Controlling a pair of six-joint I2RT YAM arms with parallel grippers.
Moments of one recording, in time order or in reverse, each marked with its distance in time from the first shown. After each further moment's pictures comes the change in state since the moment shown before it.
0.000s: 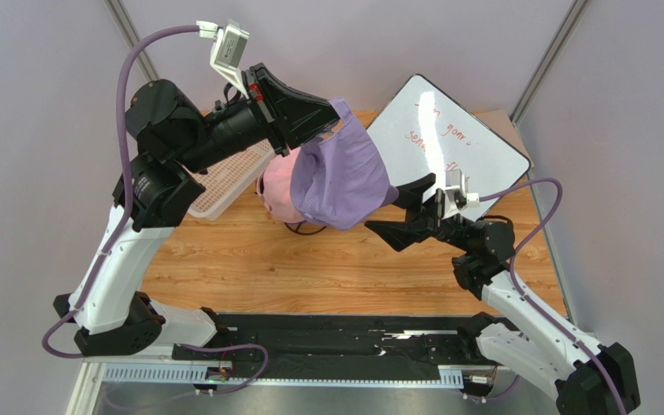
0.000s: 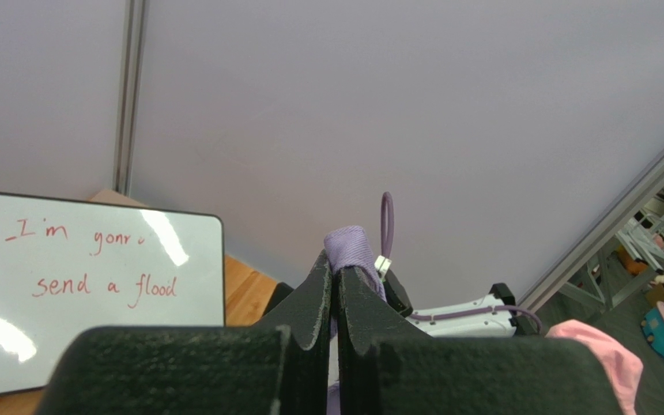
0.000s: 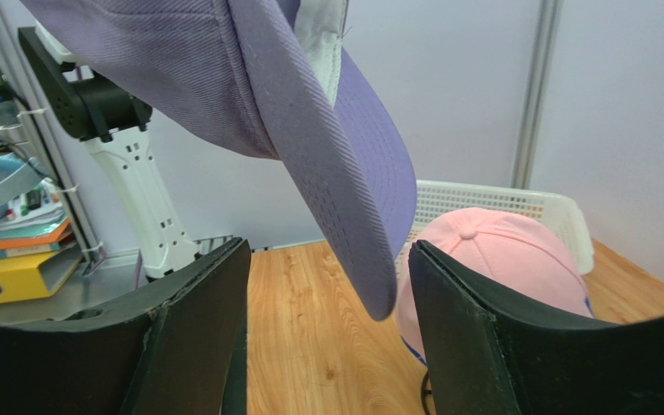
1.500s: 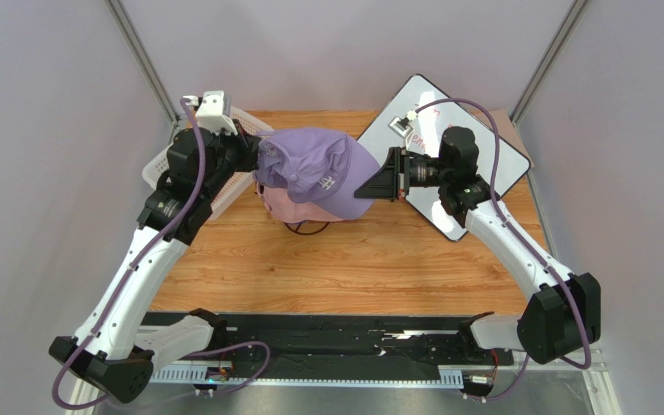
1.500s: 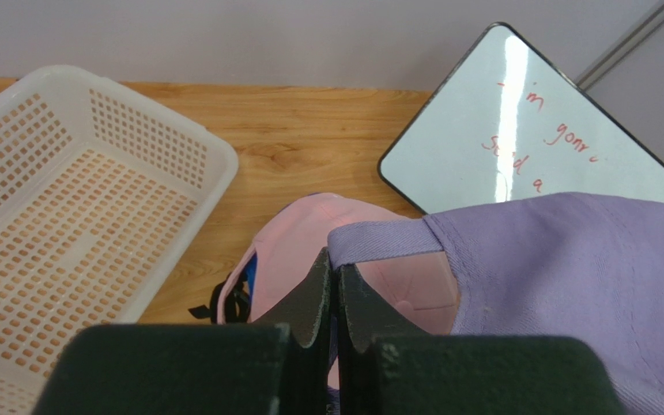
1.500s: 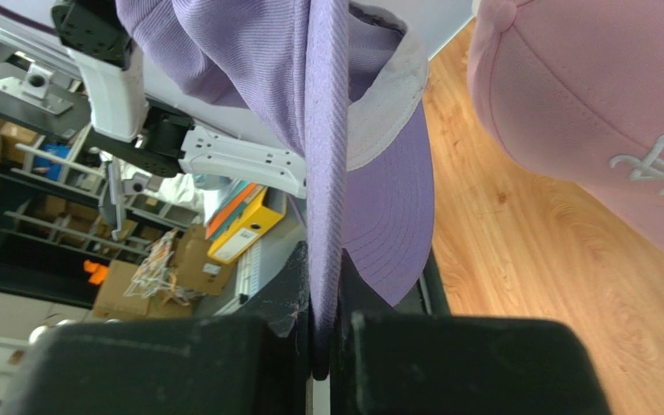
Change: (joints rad) left arm 0.378 -0.273 -0.745 0.011 -0.504 0.213; right arm -0.157 0.460 0.549 -0.789 -0.445 0.302
